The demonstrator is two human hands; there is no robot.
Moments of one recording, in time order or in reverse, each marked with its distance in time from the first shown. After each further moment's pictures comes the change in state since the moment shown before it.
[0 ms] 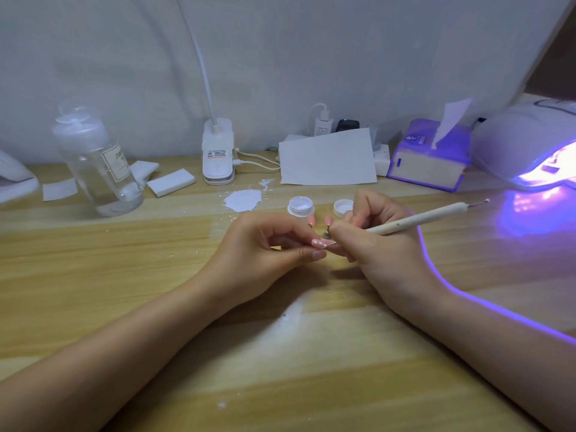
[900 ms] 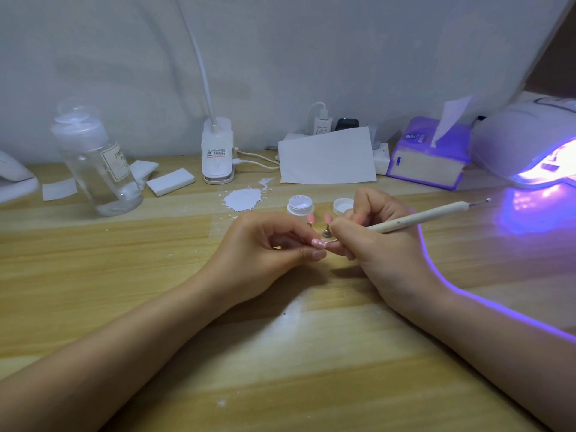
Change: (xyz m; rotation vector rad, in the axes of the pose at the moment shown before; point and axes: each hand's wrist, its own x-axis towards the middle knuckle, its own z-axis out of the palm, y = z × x) left_hand 0.000 0.000 0.000 0.008 -0.004 -0.019; right_hand -0.001 -0.003 0.001 0.053 0.009 0.001
